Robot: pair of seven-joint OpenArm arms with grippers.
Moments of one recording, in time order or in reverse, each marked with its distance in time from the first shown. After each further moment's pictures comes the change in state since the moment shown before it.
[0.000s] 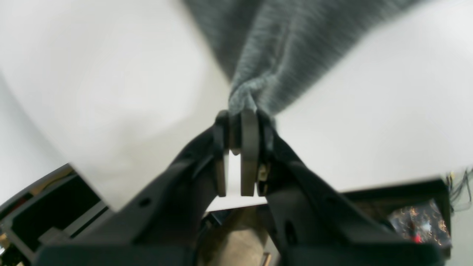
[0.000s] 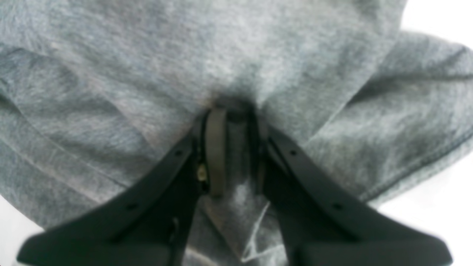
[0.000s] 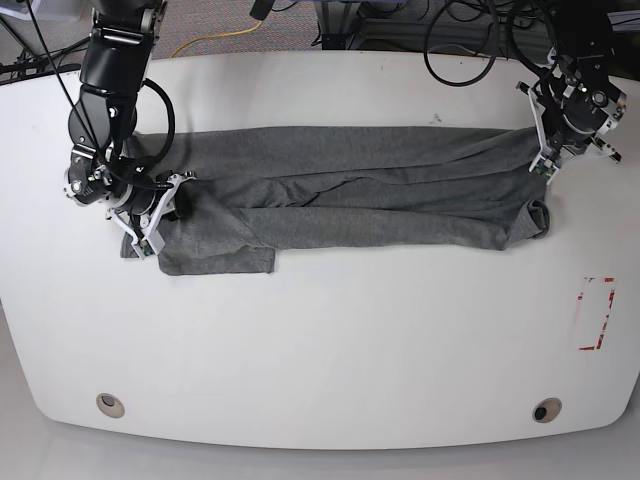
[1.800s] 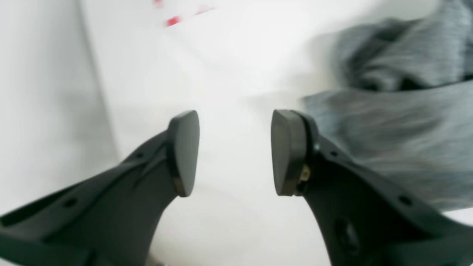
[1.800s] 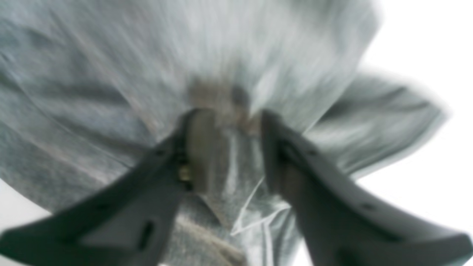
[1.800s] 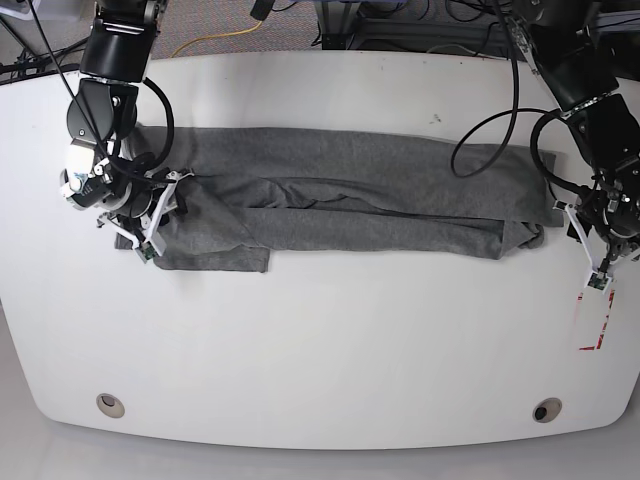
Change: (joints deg) left arm -28.9 0.3 -5.2 -17.8 3.6 0.2 0.6; right arm -1.9 -0.5 -0.2 13.7 -1.9 -0.2 -6.6
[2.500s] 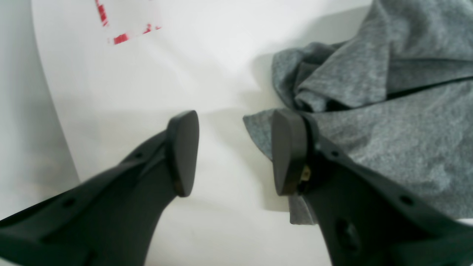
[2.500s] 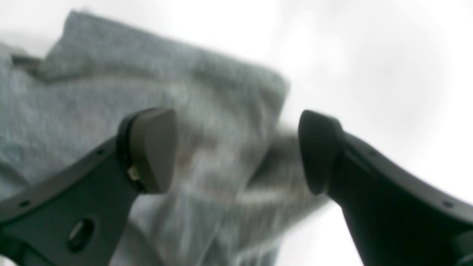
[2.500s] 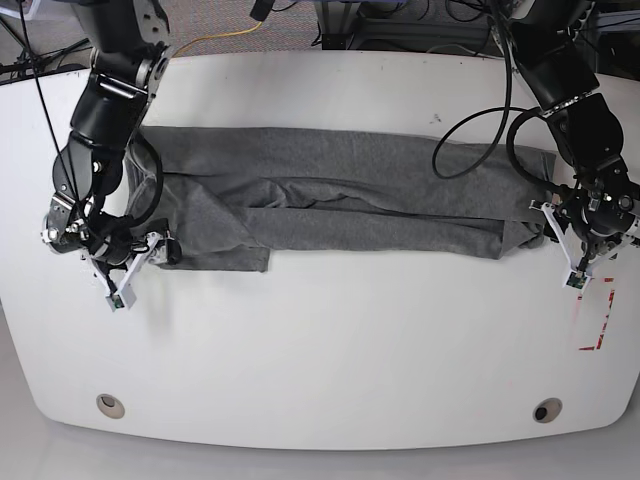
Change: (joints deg) left arm 0.0 4.5 -0.1 -0.4 0.3 0.0 -0.6; right arm 16.6 -0.7 7.4 -19.5 -0.7 -0.1 -0.1
